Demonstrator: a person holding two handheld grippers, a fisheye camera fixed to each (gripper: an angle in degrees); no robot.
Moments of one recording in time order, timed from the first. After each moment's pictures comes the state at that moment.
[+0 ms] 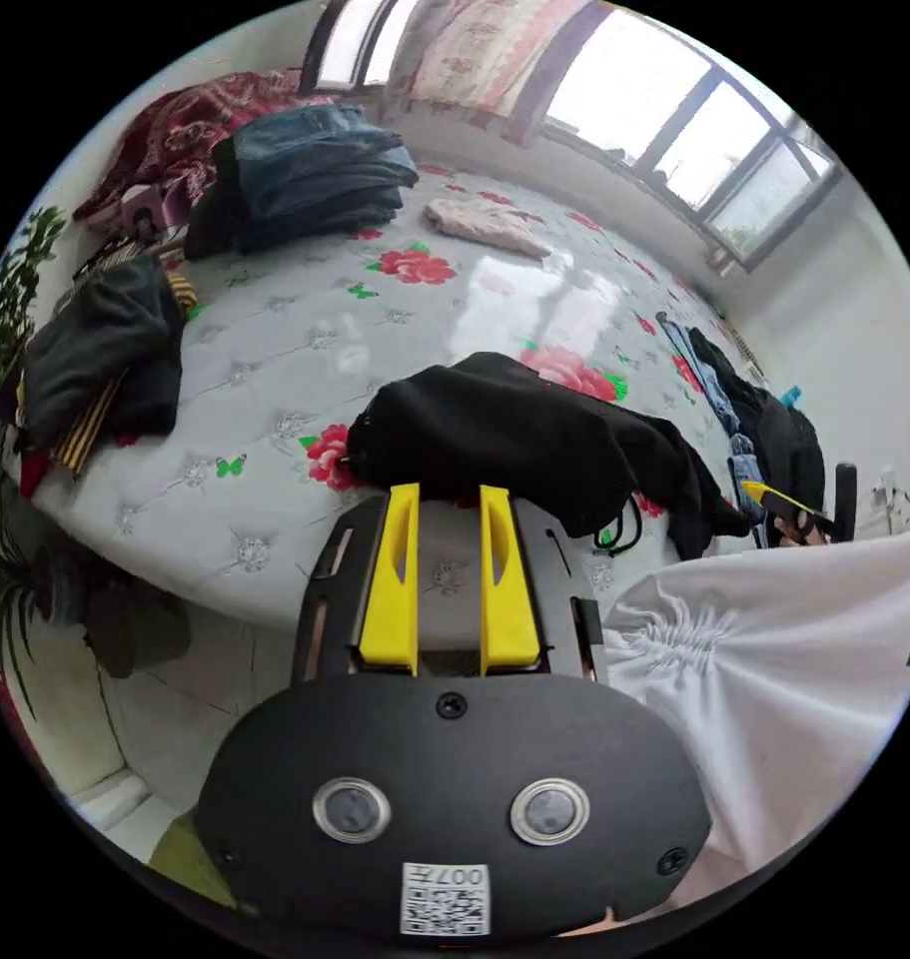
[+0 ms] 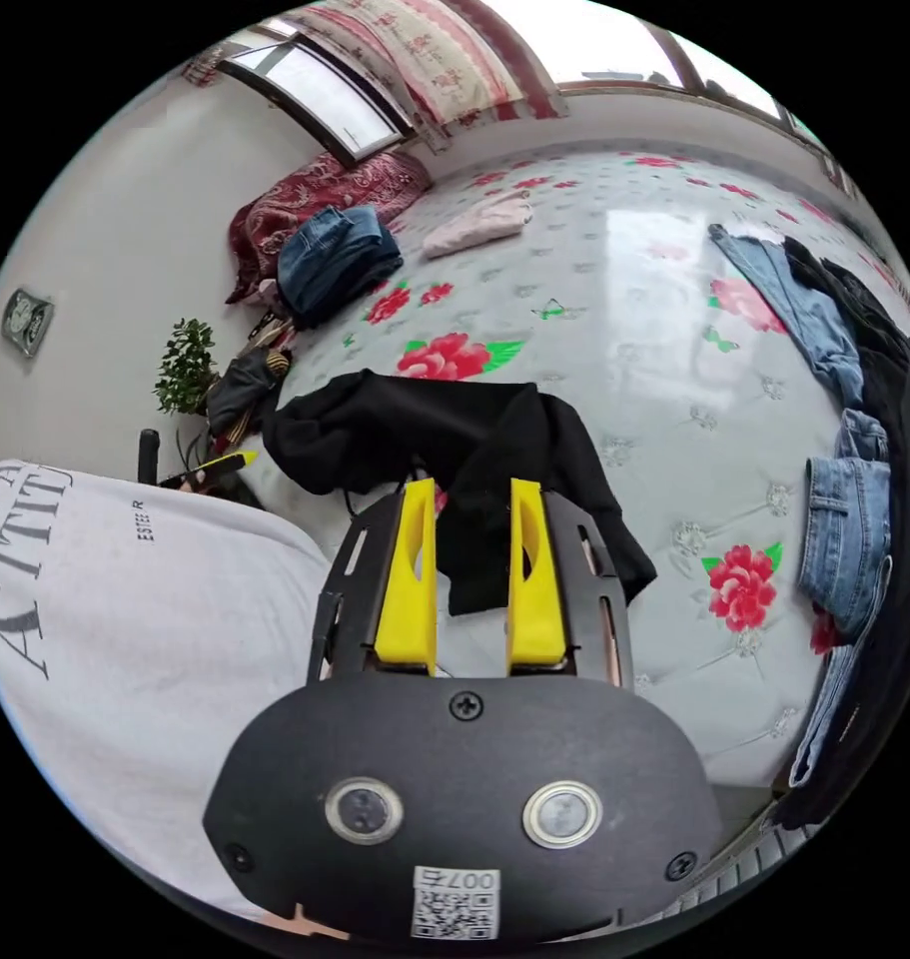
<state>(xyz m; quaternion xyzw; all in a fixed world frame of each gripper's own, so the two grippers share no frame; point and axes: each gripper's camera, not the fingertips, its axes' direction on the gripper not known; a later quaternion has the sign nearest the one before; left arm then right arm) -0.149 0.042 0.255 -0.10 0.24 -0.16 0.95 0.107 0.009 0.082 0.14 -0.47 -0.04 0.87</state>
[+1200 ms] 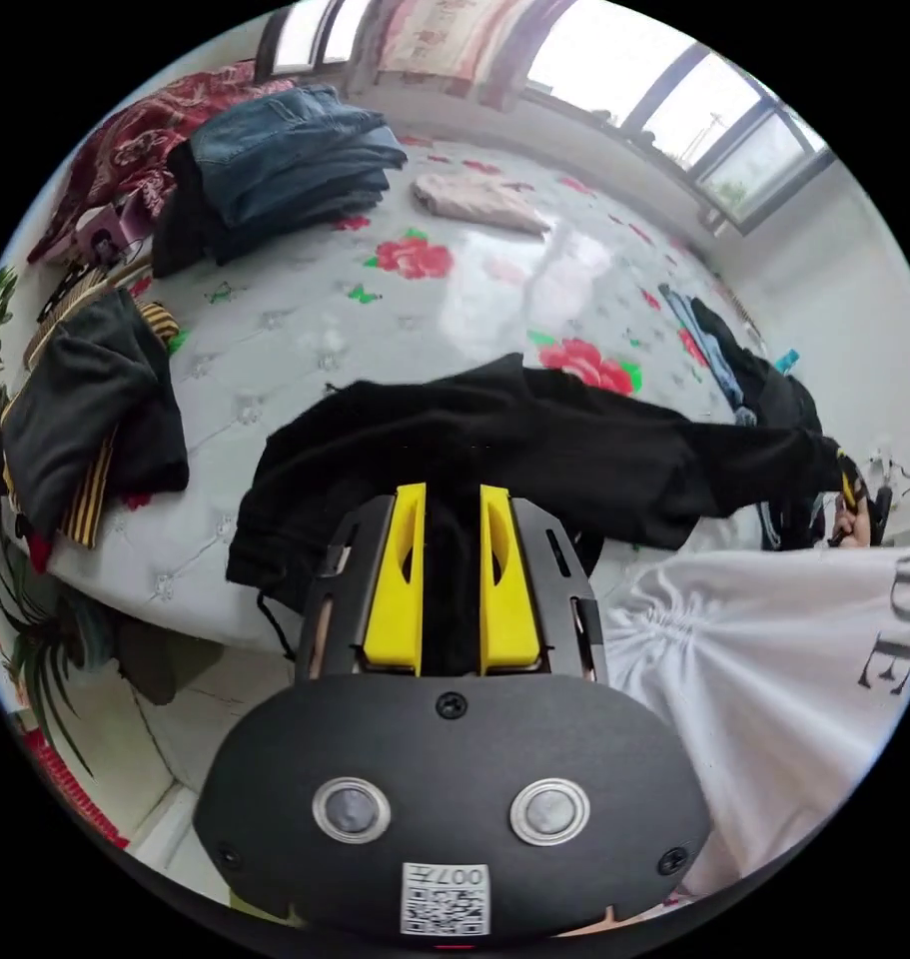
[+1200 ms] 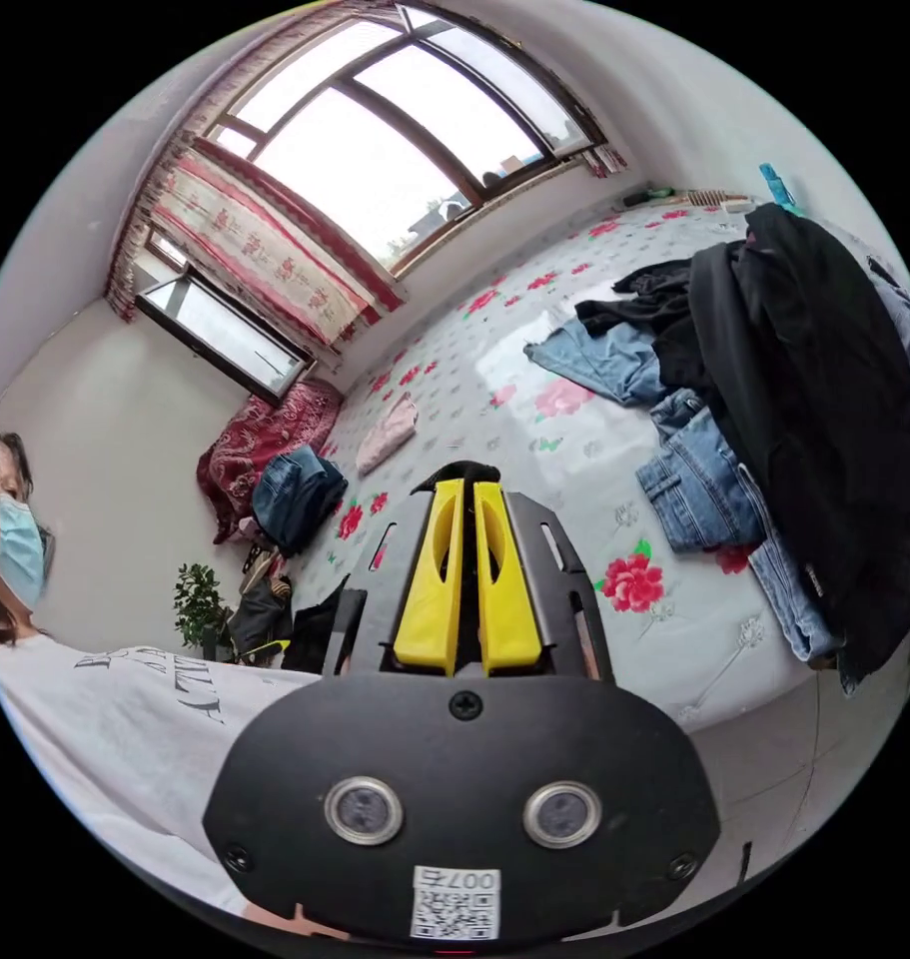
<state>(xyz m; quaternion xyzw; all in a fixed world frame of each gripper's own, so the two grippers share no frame) -0.203 -0.041 0.270 -0.18 0.26 -0.11 0.94 0.340 0.071 0.083 0.26 -0.47 0.28 0.80</state>
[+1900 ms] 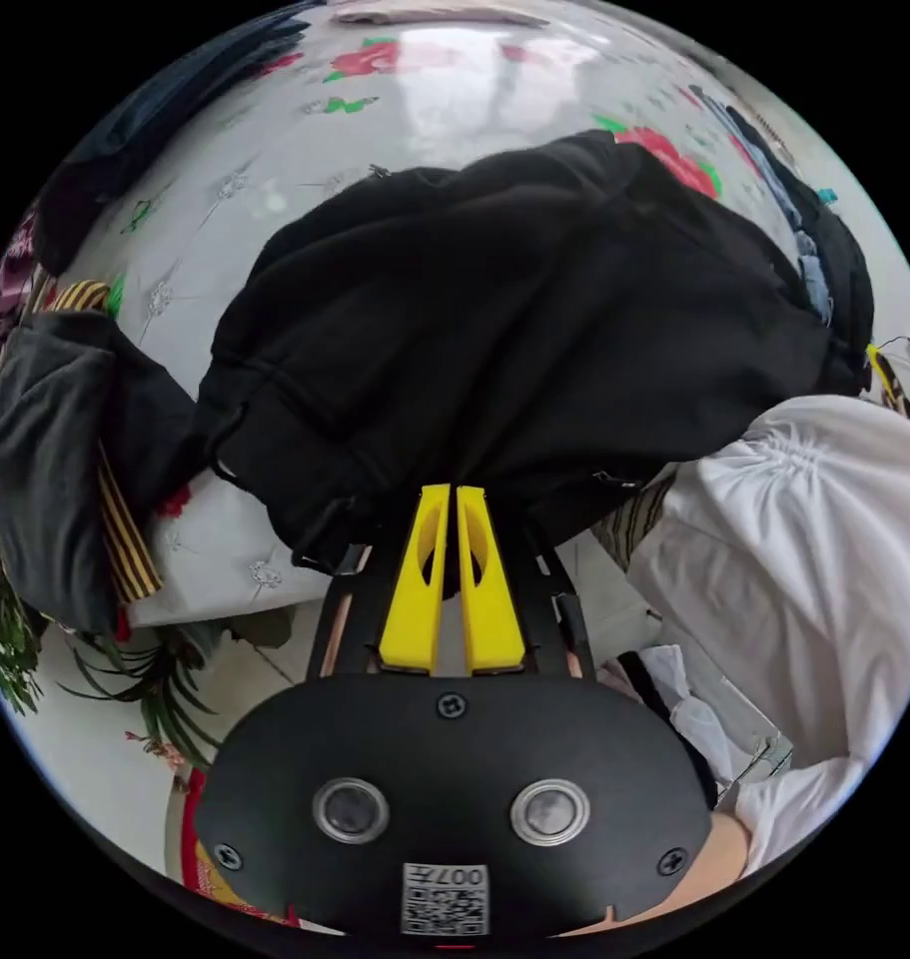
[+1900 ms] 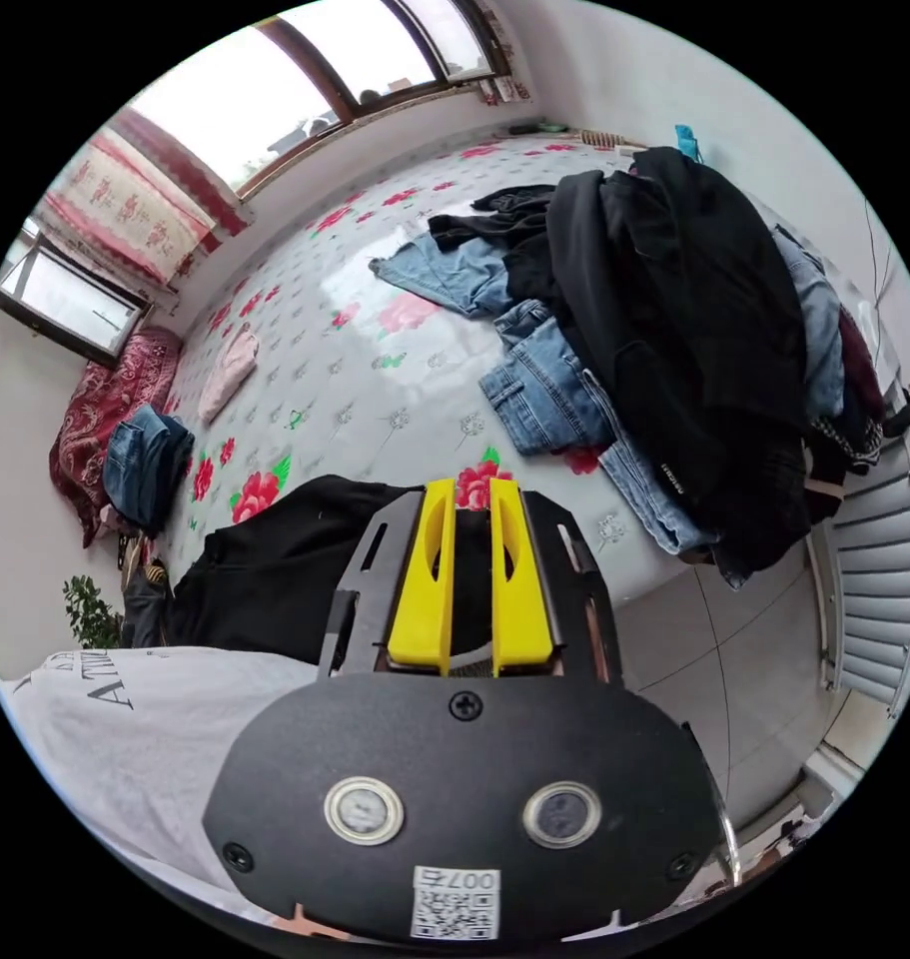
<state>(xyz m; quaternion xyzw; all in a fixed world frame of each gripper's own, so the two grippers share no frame) -0.267 -0.098 0.357 -0.38 0.28 0.04 0.88 0.341 0.045 0.140 0.10 -0.34 0.31 0.88</state>
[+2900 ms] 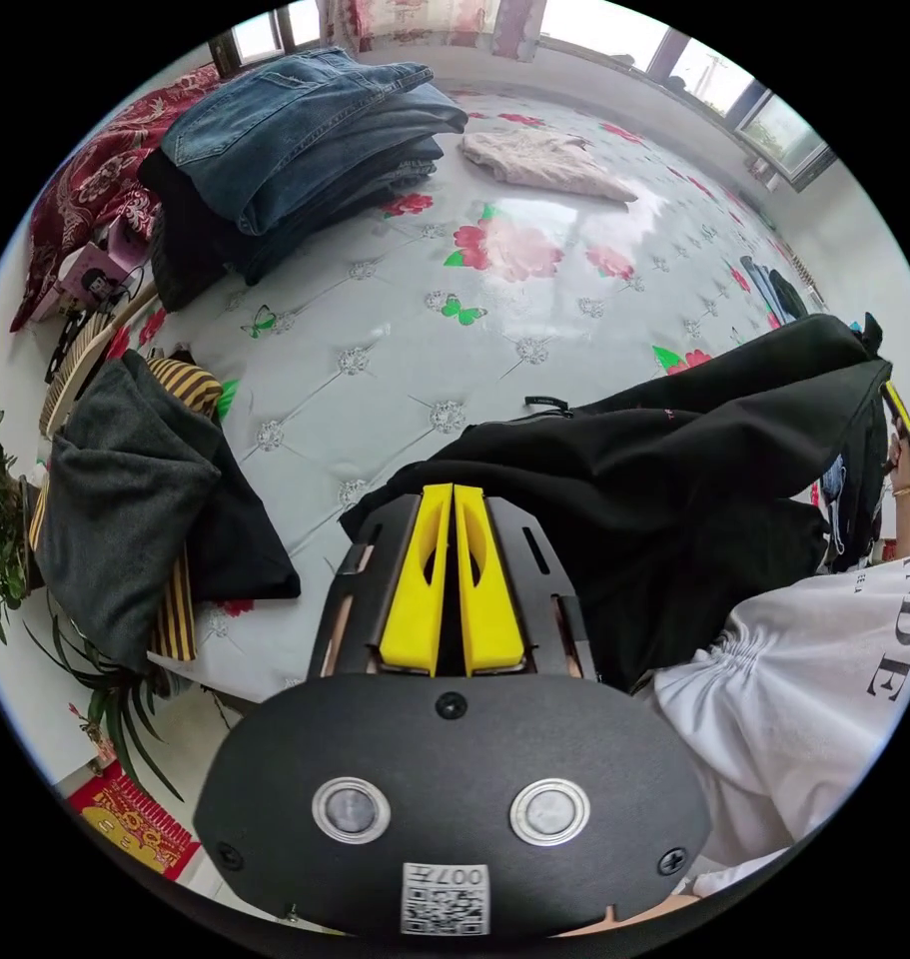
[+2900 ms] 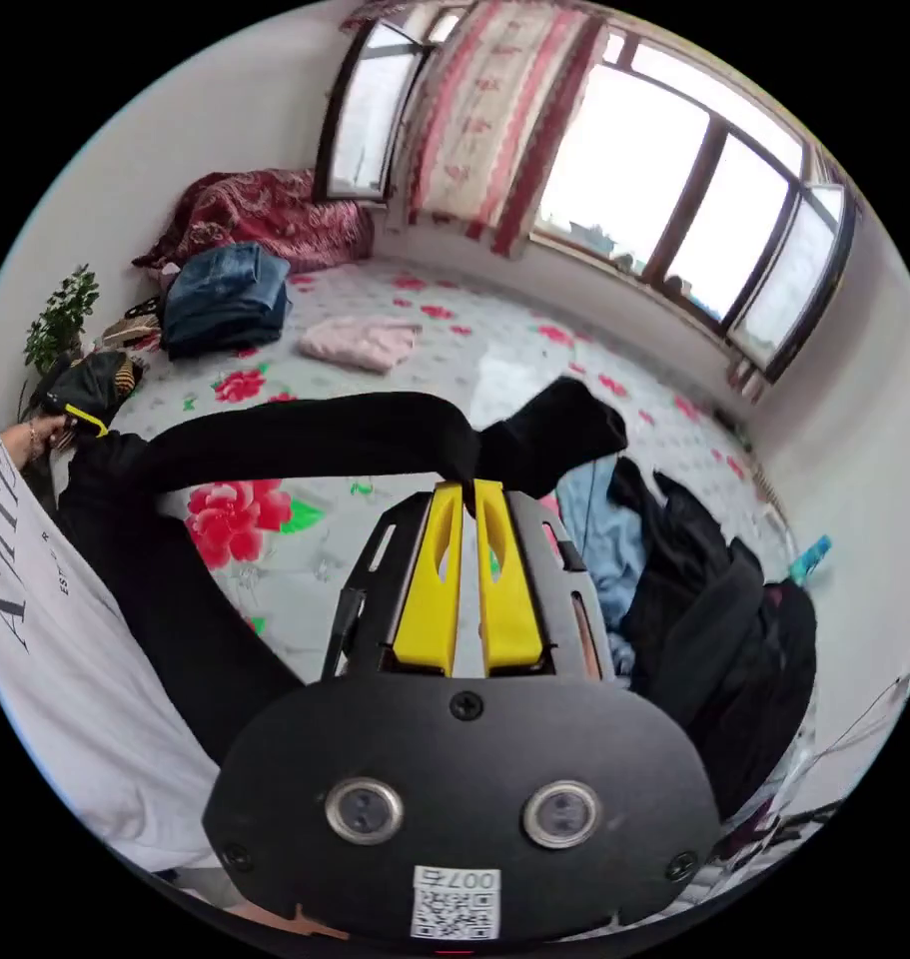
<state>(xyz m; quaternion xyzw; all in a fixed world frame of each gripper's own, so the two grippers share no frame) -0.288 -0.215 0.379 -0.23 0.19 -0.07 0.95 0.237 -0.153 0.101 0.25 -0.18 -0.03 0.95</state>
